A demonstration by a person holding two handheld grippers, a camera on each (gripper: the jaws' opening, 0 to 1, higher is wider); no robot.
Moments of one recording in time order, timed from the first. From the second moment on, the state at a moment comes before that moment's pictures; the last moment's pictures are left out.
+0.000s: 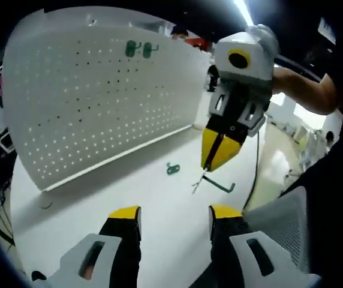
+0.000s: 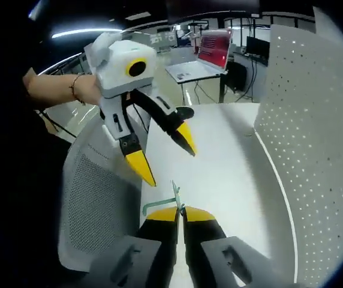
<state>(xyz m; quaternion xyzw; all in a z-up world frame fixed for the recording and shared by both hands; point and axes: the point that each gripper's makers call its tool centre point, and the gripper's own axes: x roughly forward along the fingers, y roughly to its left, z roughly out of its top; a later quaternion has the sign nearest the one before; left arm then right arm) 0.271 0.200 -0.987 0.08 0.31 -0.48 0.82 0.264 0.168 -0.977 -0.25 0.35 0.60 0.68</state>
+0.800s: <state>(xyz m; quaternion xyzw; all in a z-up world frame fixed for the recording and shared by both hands) 0.226 0.173 -1.003 0.15 0.33 -0.58 0.73 0.227 0.182 -0.993 -0.29 0.39 0.65 0.58</state>
